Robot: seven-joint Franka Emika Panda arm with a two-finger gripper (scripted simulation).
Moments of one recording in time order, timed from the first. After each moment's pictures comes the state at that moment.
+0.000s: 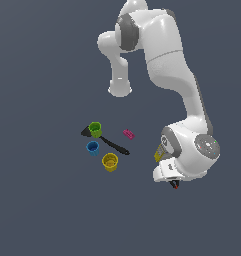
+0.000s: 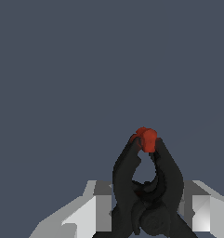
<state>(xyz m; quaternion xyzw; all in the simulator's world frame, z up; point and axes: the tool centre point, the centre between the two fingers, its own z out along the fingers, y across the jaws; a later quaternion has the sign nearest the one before) 0.121 0.237 0.016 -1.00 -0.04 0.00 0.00</state>
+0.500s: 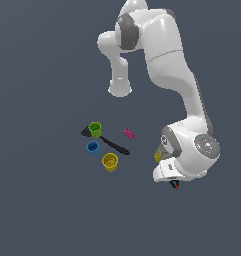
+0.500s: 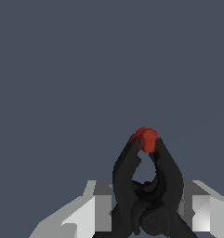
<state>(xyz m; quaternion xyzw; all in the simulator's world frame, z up) 0.121 0.237 0.017 -1.00 -0.04 0.00 0.00</state>
